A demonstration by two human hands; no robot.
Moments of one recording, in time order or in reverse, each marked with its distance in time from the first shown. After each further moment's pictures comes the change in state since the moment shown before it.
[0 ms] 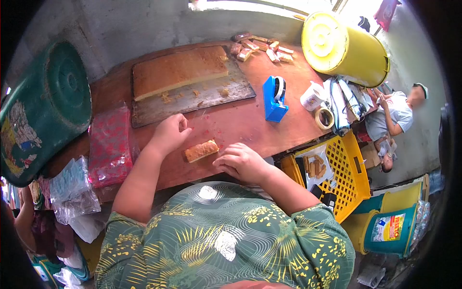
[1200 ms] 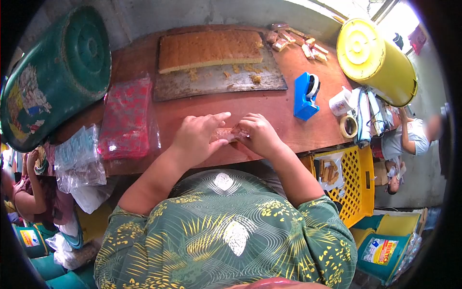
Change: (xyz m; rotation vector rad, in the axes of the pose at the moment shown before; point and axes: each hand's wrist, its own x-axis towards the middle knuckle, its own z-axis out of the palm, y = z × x) left_hand -0.068 0.036 0.009 0.055 0.269 0.347; right_hand 0.043 0.049 0.020 -0.004 -0.074 0.118
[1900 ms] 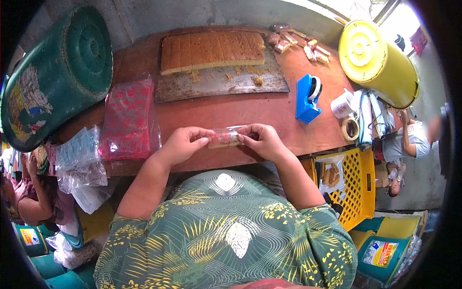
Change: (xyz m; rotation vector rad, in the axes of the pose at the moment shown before) left_hand -0.031 -0.053 0.005 -0.911 -0.219 -0.634; right_hand -0.017 -0.009 0.006 0.648 -0.002 0.683
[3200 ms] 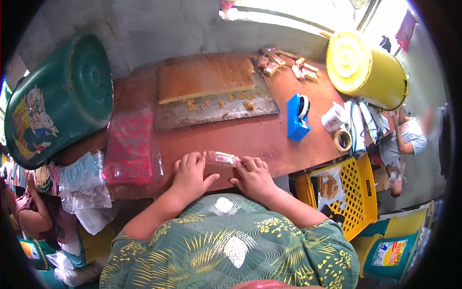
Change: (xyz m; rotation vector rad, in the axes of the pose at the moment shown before) left_hand -0.023 -0.001 0.044 1.176 0.367 0.400; right_hand -0.046 0.021 0.028 -1.039 0.182 -0.466
